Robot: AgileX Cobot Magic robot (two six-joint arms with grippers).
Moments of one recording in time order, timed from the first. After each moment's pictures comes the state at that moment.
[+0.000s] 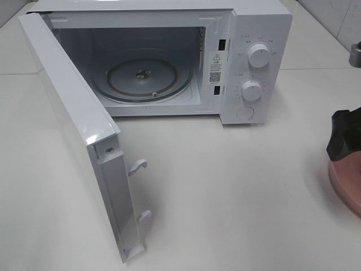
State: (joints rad) left arm 0.07 0.00 -0.52 -0.17 1.08 0.04; right arm 0.07 1.37 -0.82 -0.05 0.78 -0.03
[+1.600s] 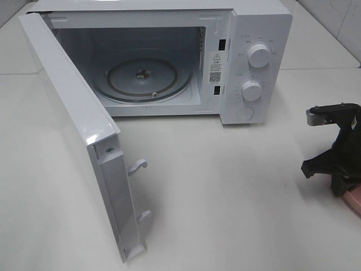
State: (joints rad) left arm 0.07 0.00 -0.52 -0.17 1.08 0.04; right arm 0.07 1.80 -0.82 -0.16 0.58 0.05
